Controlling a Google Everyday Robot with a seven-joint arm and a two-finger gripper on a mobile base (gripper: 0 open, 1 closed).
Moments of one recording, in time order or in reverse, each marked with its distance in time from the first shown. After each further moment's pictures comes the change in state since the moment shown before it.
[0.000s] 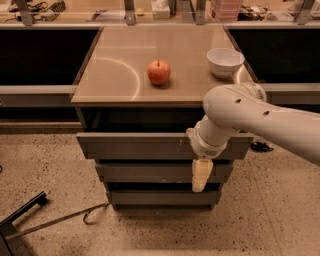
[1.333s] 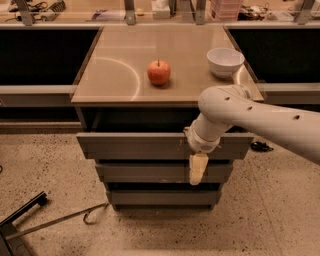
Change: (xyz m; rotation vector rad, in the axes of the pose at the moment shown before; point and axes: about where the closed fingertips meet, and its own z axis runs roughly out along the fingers) arm 0.011 -0.035 0.043 -0.033 -0.012 -0.012
